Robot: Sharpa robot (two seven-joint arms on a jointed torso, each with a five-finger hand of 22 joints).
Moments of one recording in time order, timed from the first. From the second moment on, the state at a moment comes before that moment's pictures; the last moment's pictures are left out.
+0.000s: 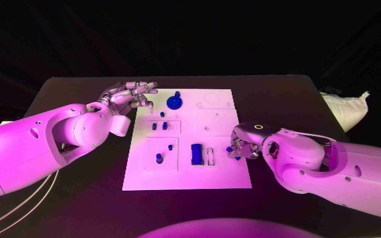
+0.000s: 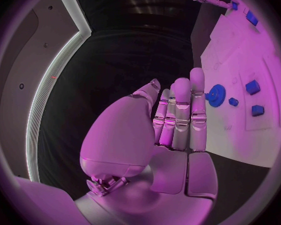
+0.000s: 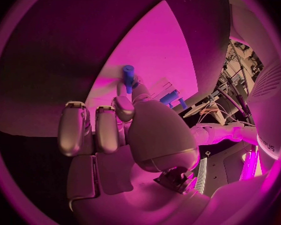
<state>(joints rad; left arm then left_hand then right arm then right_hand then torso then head) 1.18 -0.87 -0.03 1.52 0.07 -0.22 0.20 1.43 -0.06 0.25 0.14 0.08 0.94 0.20 0.21 0.07 1.00 0.12 0.38 0.16 1.16 0.04 1.01 0.52 0.17 1.20 0.13 0.45 0.97 0.99 -1.06 -0.05 1.93 -1.77 -0.14 -0.59 1.40 0.07 -0.13 0.10 0.13 1.12 0.06 0.20 0.35 1.37 -0.01 1.01 1.18 1.46 -0.07 1.34 1.25 0.07 1.38 0.04 1.40 1.20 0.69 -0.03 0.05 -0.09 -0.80</state>
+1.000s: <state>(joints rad) 1.18 -0.87 -0.03 1.52 0.06 -0.22 0.19 1.43 -0.06 0.25 0.14 0.08 0.94 0.20 0.21 0.07 0.99 0.12 0.38 0.16 1.16 0.04 1.01 0.52 0.17 1.19 0.14 0.45 0.97 0.98 -1.07 -0.06 1.96 -1.51 -0.36 -0.55 1.25 -0.04 0.31 0.14 0.08 1.13 0.07 0.14 0.35 1.39 -0.01 1.01 1.20 1.47 -0.08 1.35 1.28 0.07 1.38 0.03 1.40 1.22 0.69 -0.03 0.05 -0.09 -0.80</state>
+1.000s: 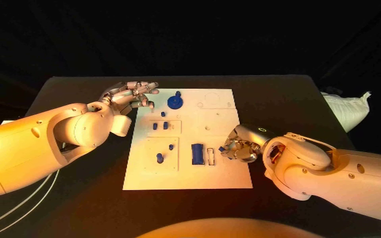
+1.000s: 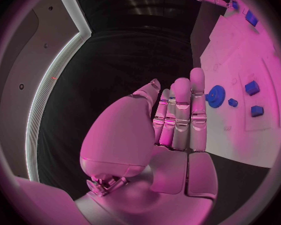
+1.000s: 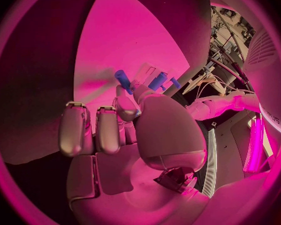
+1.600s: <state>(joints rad) 1.18 -0.87 -0.03 1.53 0.04 -0.22 0.19 1.44 -0.05 0.25 0.14 0.08 0.94 0.20 0.21 0.07 0.99 0.12 0.38 0.16 1.16 0.04 1.01 0.52 0.17 1.19 0.14 0.45 0.97 0.98 -1.02 -0.06 1.94 -1.41 -0.39 -0.55 1.21 -0.06 0.32 0.18 0.15 1.15 0.06 0.14 0.36 1.40 -0.02 1.02 1.21 1.47 -0.08 1.36 1.29 0.07 1.39 0.03 1.41 1.24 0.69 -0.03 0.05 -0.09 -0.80</state>
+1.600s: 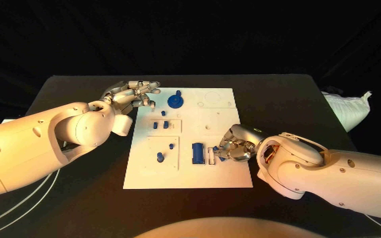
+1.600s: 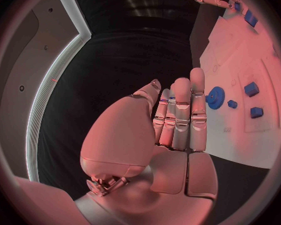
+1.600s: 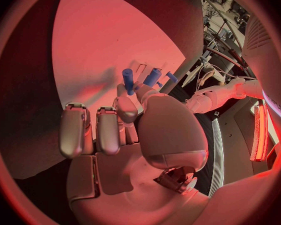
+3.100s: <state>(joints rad) 1.18 -0.87 -0.03 1.53 0.02 -0.21 0.17 1.44 -0.05 0.25 0.14 0.08 0.94 0.20 0.22 0.07 0.99 0.12 0.39 0.16 1.16 0.04 1.01 0.52 0.17 1.19 0.14 0.45 0.97 0.97 -0.98 -0.06 1.92 -1.36 -0.38 -0.56 1.10 -0.07 0.17 0.27 0.38 1.18 0.04 0.18 0.42 1.45 -0.03 1.15 1.31 1.47 -0.09 1.40 1.31 0.07 1.42 0.02 1.44 1.30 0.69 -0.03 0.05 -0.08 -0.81</state>
